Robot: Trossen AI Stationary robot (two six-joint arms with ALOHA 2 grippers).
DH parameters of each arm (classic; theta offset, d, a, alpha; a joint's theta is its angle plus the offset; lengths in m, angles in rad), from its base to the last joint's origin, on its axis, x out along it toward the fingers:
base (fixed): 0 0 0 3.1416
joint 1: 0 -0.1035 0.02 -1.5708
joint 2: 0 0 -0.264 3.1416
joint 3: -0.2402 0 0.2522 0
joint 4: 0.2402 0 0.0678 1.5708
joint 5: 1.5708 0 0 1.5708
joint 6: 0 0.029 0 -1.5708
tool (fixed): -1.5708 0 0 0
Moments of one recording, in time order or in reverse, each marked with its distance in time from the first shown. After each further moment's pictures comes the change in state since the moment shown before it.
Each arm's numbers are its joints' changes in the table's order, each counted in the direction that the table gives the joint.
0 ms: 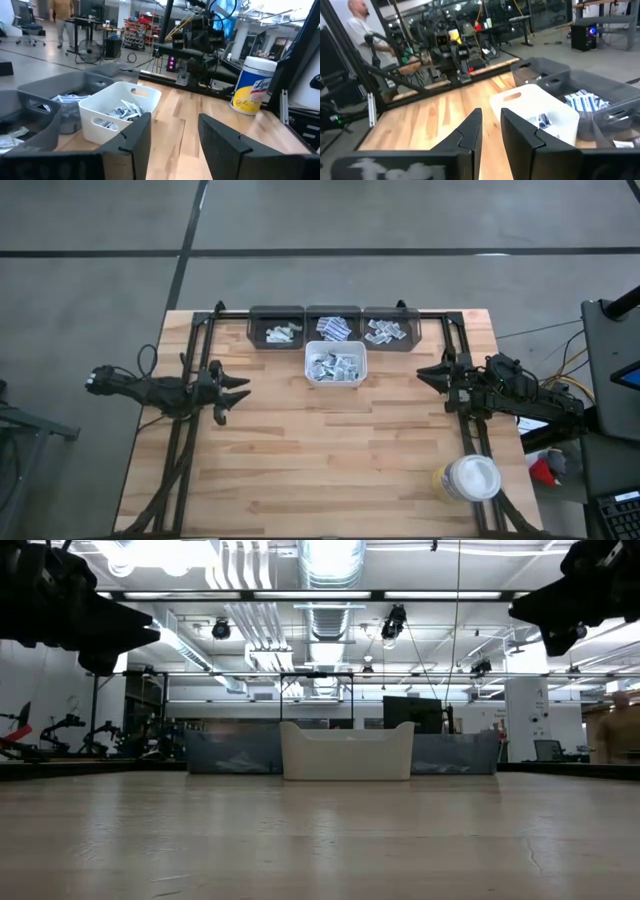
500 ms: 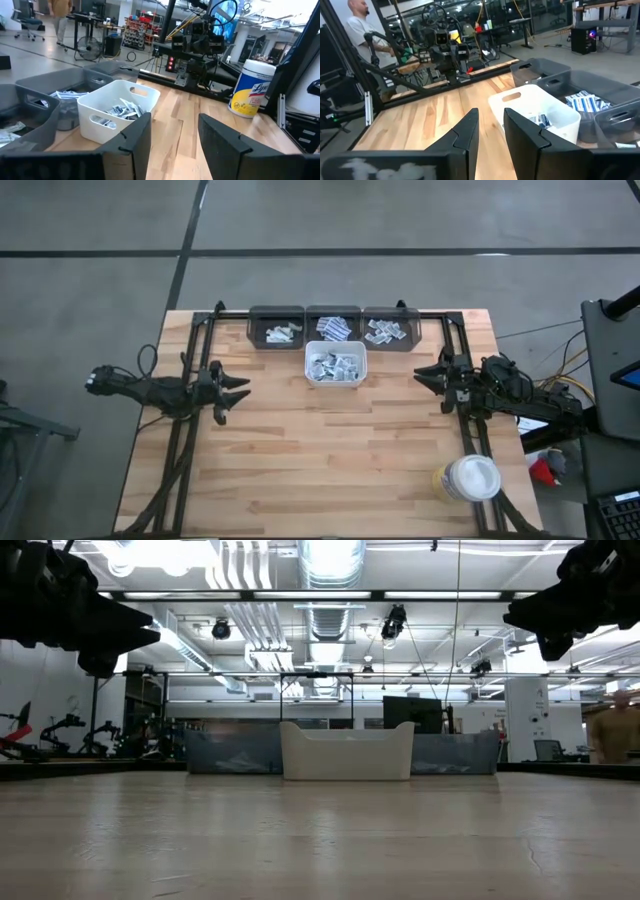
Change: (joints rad) left arm 0.000 -0.004 0.002 0.003 0.000 -0.039; right arm 0.000 -0.001 0.053 -0.068 0.001 -0.018
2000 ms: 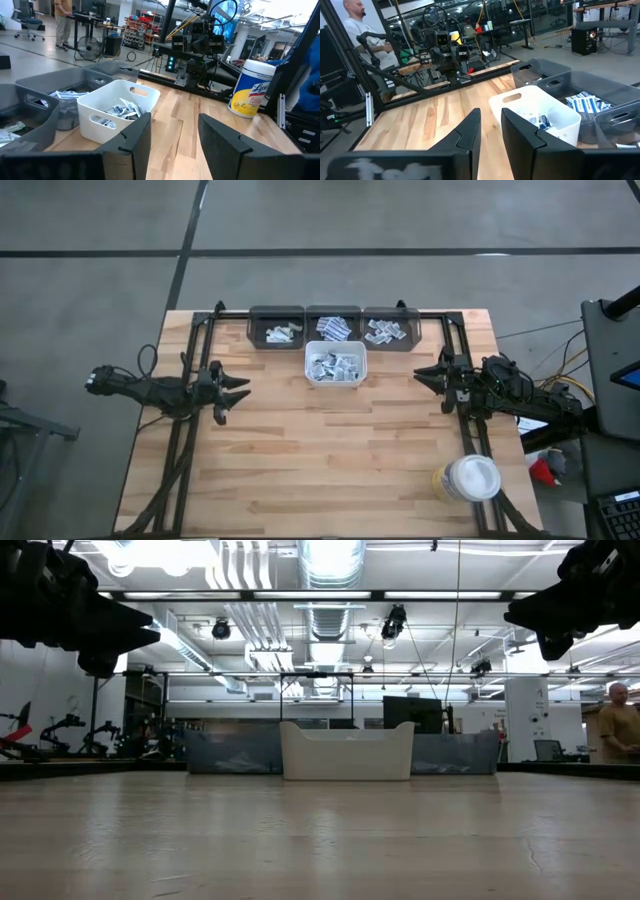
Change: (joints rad) left arm 0.000 0.000 0.000 0.000 0.000 -0.001; right arm 0.000 0.000 0.001 -0.001 0.002 0.000
